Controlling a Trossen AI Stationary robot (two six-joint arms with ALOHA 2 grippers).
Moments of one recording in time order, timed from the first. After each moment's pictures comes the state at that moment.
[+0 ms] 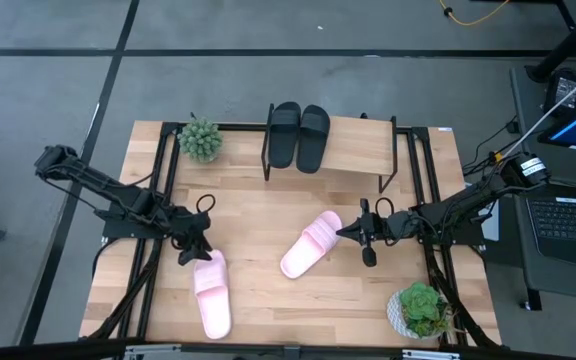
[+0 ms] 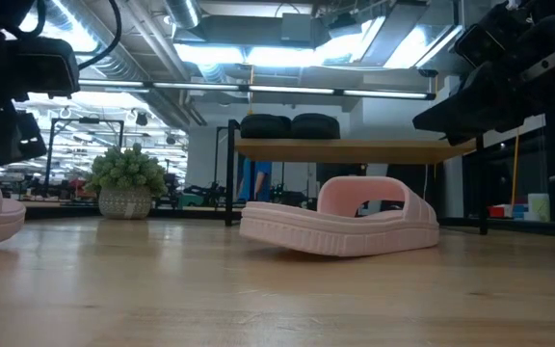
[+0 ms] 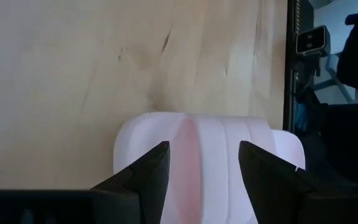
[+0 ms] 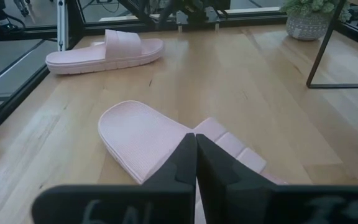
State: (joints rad) left arm -0.37 0.68 0.28 -0.33 0.15 -0.87; right arm 0.35 1.17 0.22 0.64 0.32 0.18
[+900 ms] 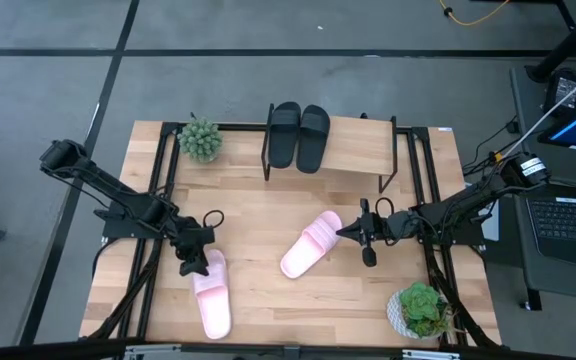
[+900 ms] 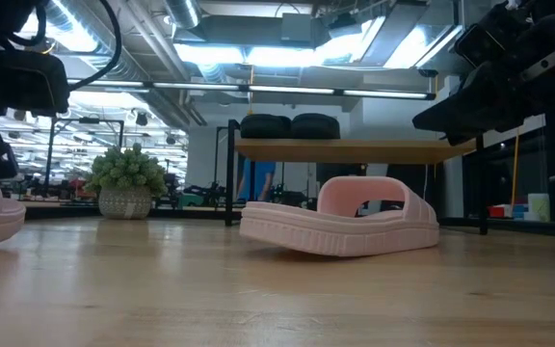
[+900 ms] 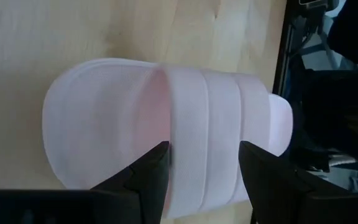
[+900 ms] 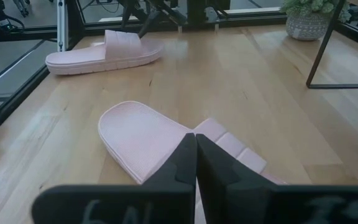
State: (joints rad) left arm -0.43 0.90 0.28 -0.16 0.29 -0.98; right arm 0.35 1.17 0.22 0.64 0.32 0.18
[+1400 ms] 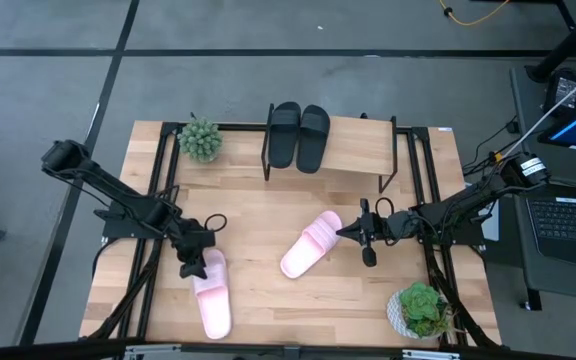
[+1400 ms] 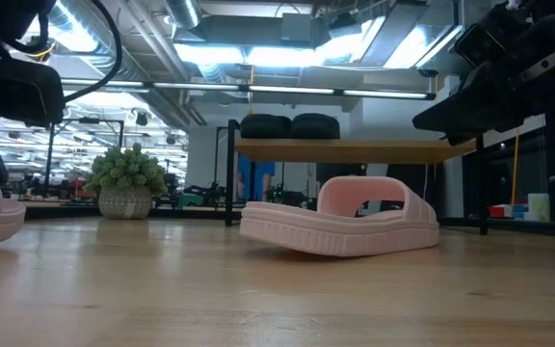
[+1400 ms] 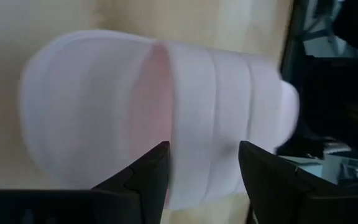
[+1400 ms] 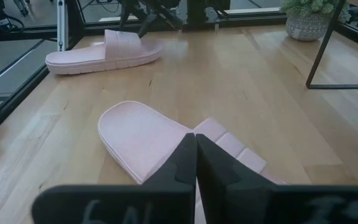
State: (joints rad) left arm -0.43 0.97 0.28 -0.13 0.36 -0.99; right arm 0.35 1.17 0.22 0.64 0.32 0.18
